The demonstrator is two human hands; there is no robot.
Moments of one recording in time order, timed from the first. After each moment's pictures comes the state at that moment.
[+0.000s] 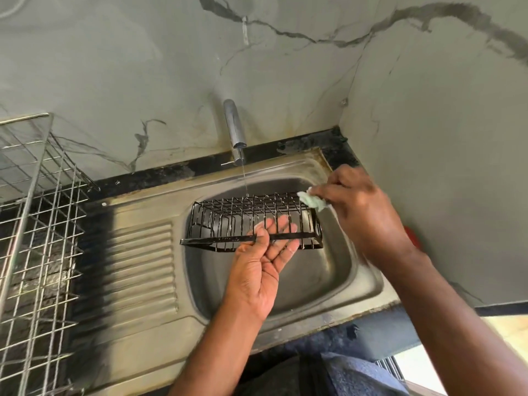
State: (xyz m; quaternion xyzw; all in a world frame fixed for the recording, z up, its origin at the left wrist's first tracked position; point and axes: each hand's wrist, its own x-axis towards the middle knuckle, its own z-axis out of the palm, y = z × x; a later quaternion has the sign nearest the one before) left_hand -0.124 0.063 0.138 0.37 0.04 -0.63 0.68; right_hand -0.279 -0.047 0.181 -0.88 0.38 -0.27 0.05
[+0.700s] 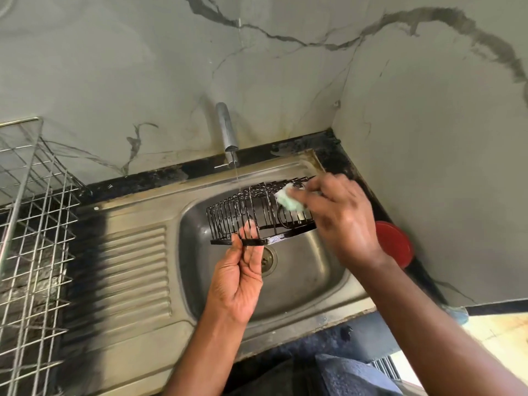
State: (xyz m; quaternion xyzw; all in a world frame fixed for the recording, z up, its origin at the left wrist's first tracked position) left_hand -0.101 0.069 0.121 0.18 0.16 -0.65 0.72; right_hand -0.270 -0.047 0.157 -0.87 0.34 -0.37 -0.02
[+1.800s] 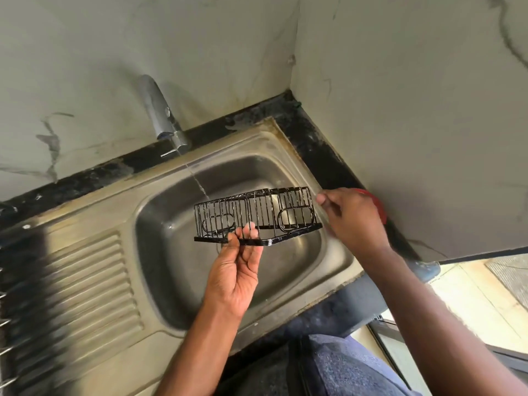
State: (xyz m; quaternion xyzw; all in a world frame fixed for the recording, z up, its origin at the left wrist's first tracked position) left_hand -0.148 0.041 0.082 0.34 0.18 -0.71 0.59; right_hand -0.365 -0.048 0.087 -0.72 0.64 -0.21 0.19
